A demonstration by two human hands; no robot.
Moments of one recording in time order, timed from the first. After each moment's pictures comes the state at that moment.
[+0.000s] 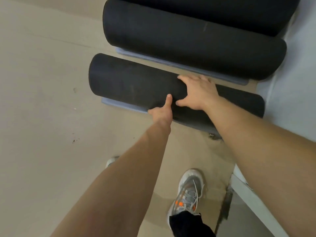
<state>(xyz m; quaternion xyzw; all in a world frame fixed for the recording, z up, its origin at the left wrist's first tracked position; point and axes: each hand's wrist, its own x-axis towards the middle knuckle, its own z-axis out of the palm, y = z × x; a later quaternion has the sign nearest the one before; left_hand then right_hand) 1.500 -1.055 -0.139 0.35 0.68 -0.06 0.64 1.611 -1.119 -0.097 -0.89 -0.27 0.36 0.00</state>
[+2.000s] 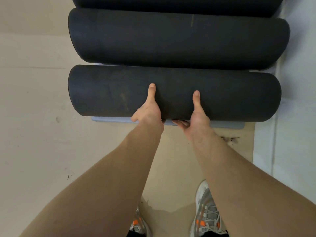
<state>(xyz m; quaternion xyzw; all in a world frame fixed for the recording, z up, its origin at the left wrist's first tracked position) 1.537 -1.003 -0.168 0.34 0.68 -0.14 0.64 1.553 -1.118 -0.164 -0.45 0.58 0.25 0.64</state>
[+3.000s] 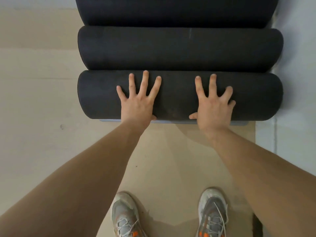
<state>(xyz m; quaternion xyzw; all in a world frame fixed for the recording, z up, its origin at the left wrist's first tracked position) 1.530 -0.947 -0.162 0.97 0.06 -0.21 0.01 1.586 -1.151 -0.153 -0.97 -0.10 0.19 -0.10</state>
